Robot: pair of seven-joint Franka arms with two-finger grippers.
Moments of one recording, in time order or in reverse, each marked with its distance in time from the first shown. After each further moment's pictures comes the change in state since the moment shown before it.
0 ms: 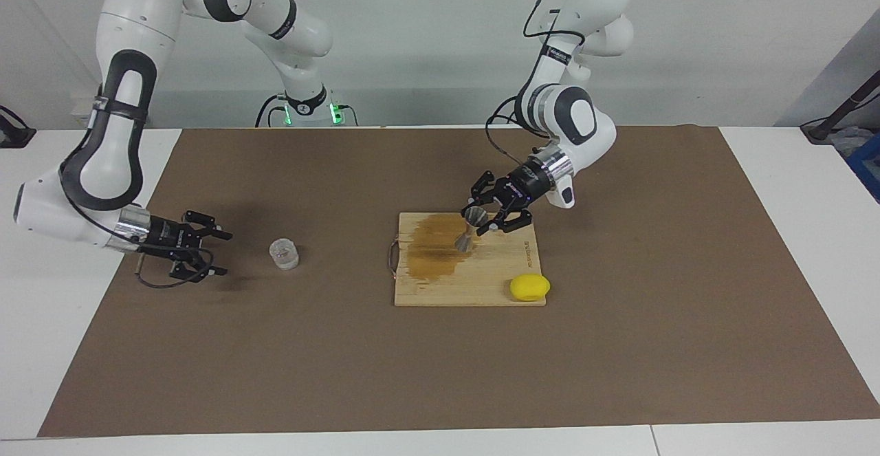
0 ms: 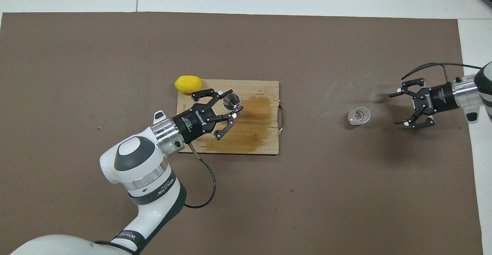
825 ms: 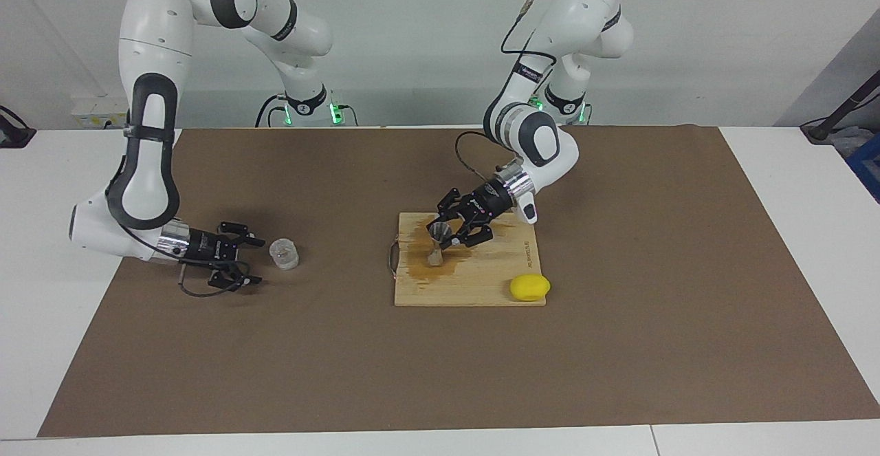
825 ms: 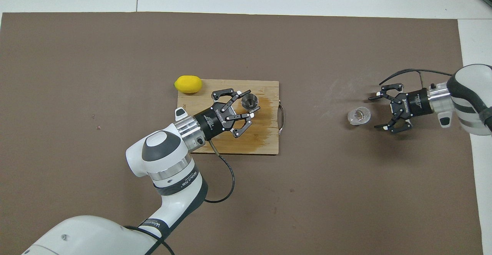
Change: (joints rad) left arm -0.075 0.114 0.001 0.113 -0.041 0.048 0.079; right arm 0.046 0.004 0.019 -0.098 0.089 0.081 -0.068
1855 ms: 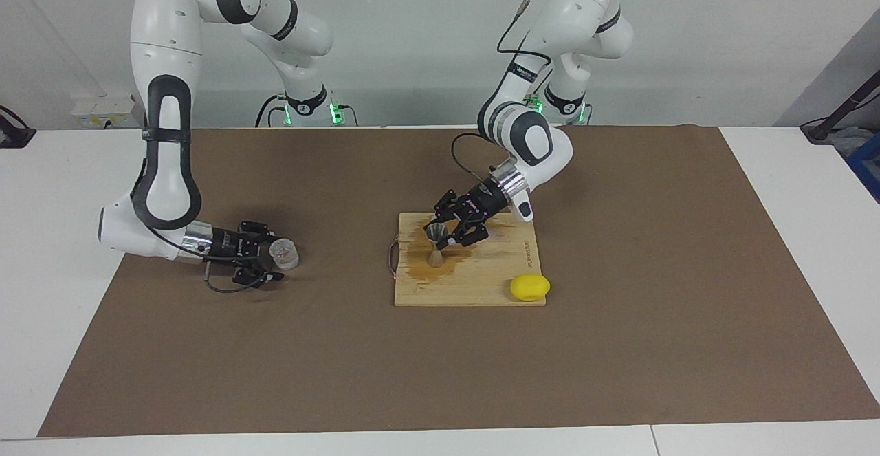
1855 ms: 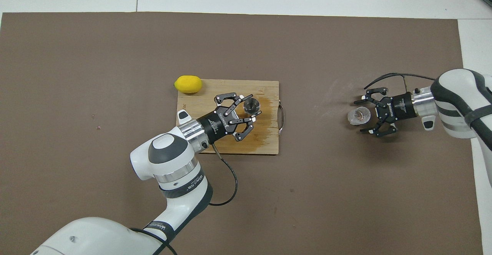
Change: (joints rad) left arm -0.028 0.005 0.000 0.003 -0.002 0.063 0.069; right arm 0.017 -0.018 0.046 -0.070 0.051 0.029 -0.063
